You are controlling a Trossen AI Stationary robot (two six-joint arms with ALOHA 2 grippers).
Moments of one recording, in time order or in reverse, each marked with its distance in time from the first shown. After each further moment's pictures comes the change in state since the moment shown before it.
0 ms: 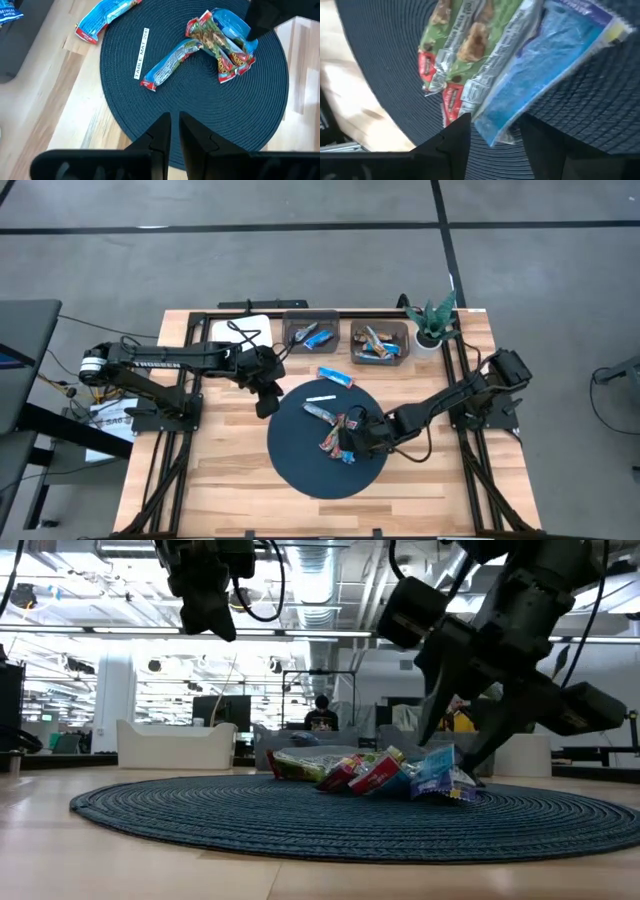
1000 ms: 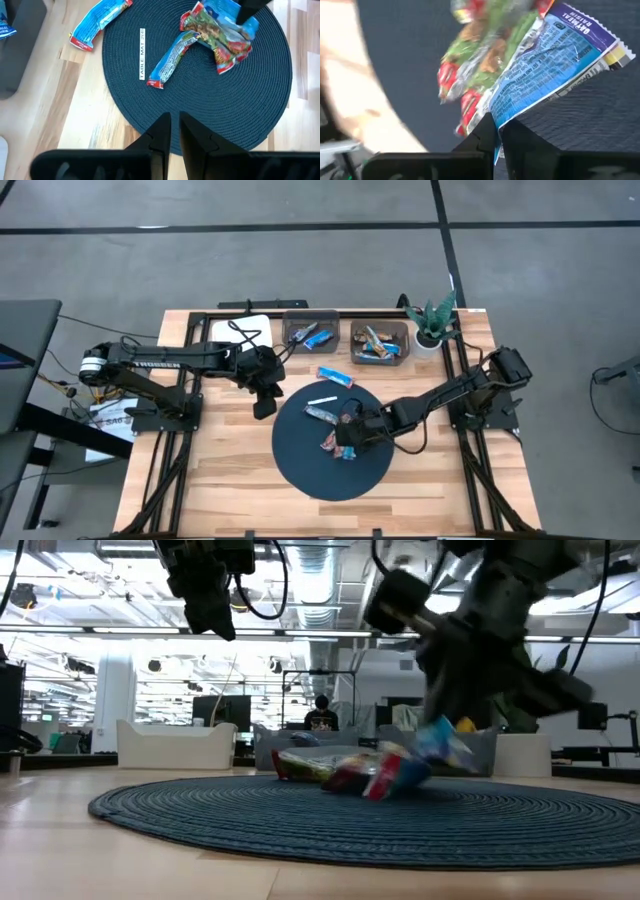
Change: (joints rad) left arm 0.000 0.000 0.000 -0.001 0.015 0.097; right arm -0.057 -0.012 0.062 -0.101 -0.031 -0.092
